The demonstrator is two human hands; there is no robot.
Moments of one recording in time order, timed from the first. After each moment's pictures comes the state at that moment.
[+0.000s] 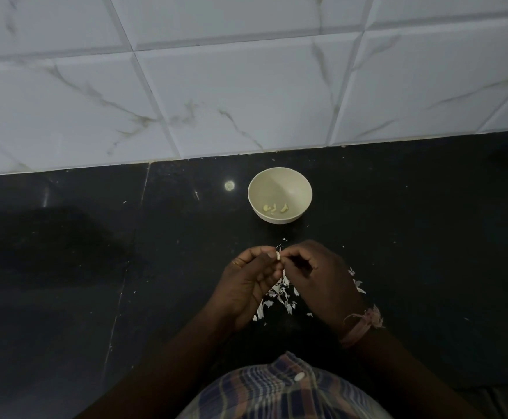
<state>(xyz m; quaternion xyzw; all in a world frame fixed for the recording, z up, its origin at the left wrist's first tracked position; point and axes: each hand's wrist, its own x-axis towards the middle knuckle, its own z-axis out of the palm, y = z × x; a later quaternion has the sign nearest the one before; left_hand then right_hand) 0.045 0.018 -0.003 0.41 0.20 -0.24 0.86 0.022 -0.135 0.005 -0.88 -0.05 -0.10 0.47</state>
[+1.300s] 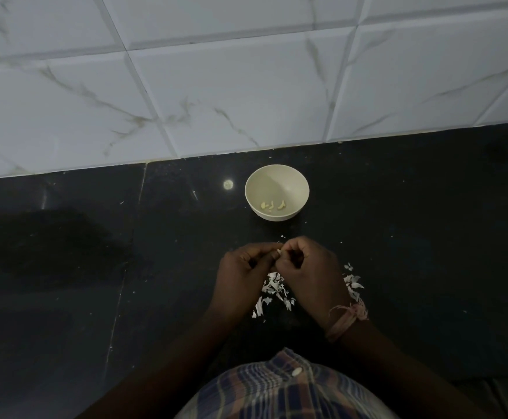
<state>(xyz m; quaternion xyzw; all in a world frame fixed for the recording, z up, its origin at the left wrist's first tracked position) 0.040 0.022 0.006 0.77 -0.03 -0.09 0.63 0.025 -0.119 0.004 -0.87 0.08 -0.05 0.48</state>
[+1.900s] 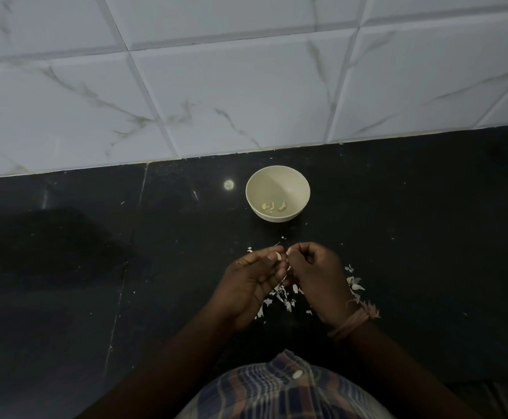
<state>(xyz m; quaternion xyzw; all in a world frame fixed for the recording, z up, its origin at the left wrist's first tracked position) 0.042 0.016 -0.006 0.42 0.19 -0.26 0.85 0.025 -0.120 0.001 -0.71 0.22 0.02 0.67</state>
